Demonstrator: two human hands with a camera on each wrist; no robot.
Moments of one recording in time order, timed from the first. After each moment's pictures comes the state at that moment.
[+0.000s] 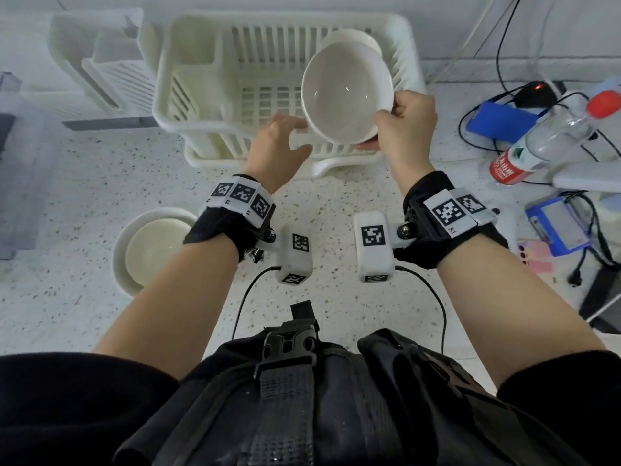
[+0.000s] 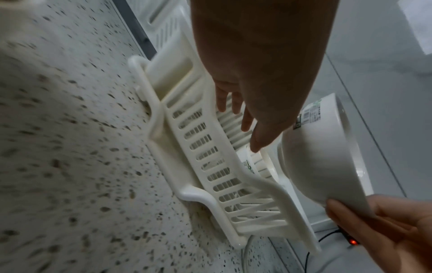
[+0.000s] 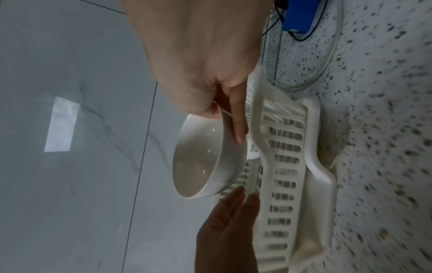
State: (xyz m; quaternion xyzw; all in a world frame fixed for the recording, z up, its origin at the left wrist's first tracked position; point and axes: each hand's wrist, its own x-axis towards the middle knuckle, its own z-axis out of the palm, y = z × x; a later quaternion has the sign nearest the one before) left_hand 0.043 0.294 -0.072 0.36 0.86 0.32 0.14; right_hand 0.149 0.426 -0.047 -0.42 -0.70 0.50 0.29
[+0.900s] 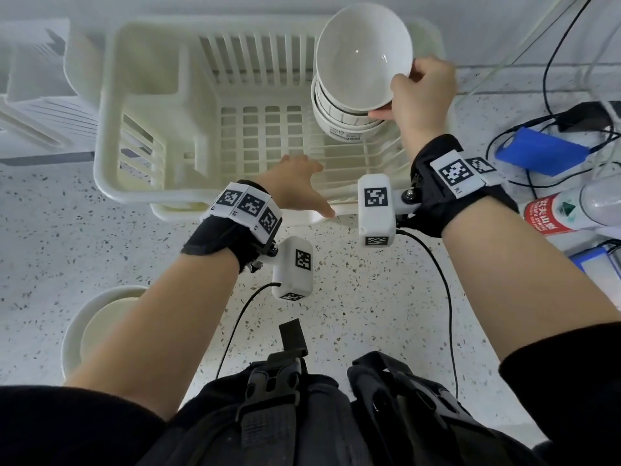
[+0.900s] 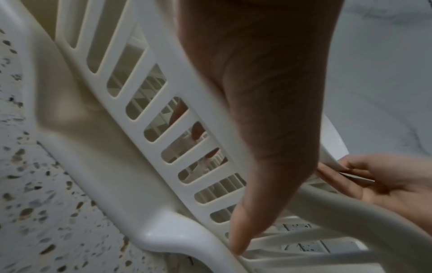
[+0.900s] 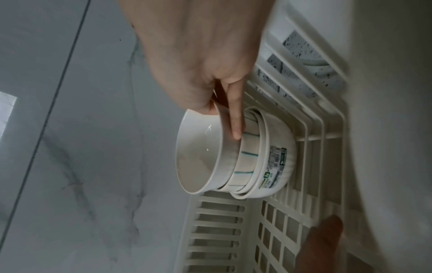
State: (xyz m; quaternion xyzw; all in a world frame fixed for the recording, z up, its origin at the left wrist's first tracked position) left_hand -0.035 0.381 -0.125 0.40 0.82 0.05 0.41; right_hand 0.031 0.546 -0.093 -0.47 -0.68 0.48 0.29
